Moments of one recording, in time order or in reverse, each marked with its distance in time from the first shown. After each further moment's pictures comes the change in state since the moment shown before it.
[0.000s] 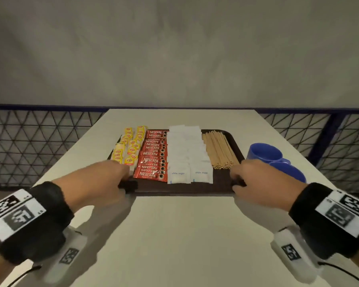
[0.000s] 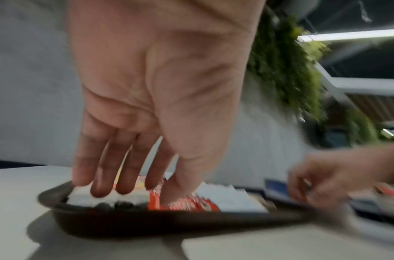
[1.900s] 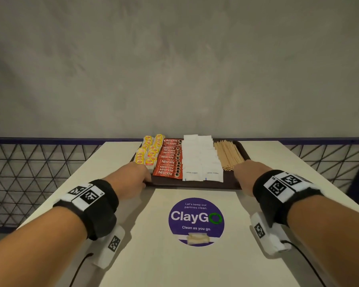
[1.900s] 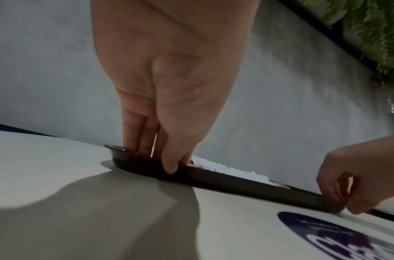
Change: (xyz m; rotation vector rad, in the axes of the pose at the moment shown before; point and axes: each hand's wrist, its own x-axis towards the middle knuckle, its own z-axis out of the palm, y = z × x) left_hand 0.242 -0.043 -0.010 -0.140 0.086 0.042; right_hand 0.249 0.029 -0.018 -0.393 -0.067 0.196
